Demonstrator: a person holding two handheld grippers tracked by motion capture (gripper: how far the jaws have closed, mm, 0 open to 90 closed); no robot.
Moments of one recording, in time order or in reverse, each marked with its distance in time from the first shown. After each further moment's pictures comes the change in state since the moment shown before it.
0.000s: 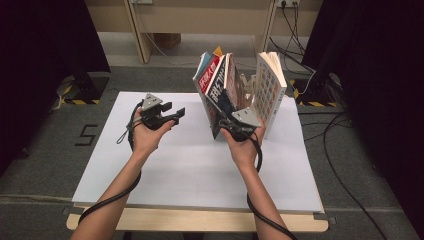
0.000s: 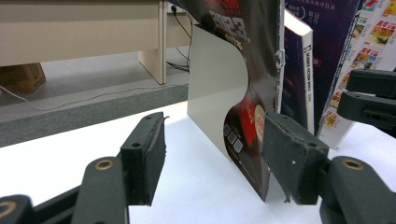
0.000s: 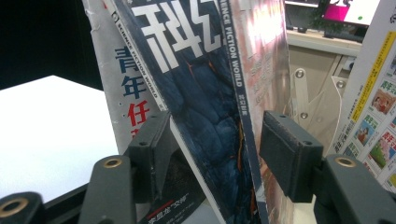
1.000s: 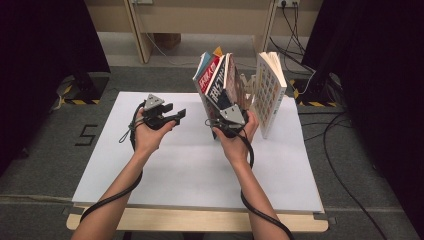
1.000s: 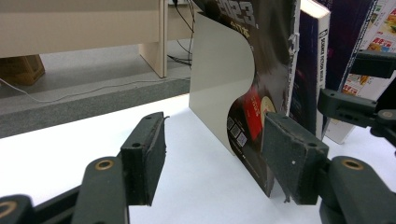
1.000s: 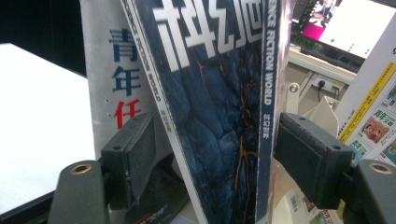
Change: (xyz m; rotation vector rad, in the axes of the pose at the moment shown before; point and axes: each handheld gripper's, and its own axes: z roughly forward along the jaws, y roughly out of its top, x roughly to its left) left arm 0.003 -0.005 0.008 0.028 0.005 -0.006; right arm 0.018 0.002 0.024 0.027 -0.105 -0.161
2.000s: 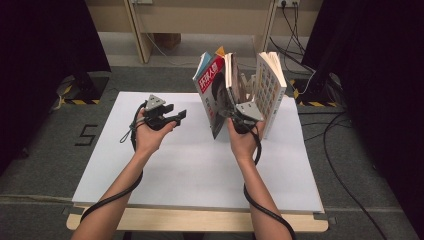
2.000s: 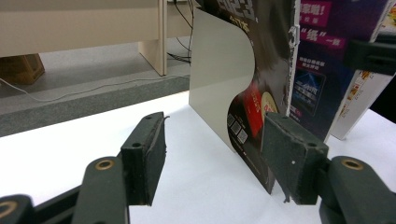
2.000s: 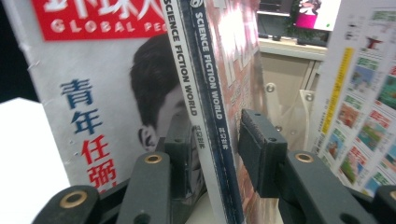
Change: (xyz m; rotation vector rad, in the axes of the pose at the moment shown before) left arm -0.001 -0.002 0.002 0.010 0.000 0.011; right arm -0.034 0.002 -0.008 -0.062 0.013 0.216
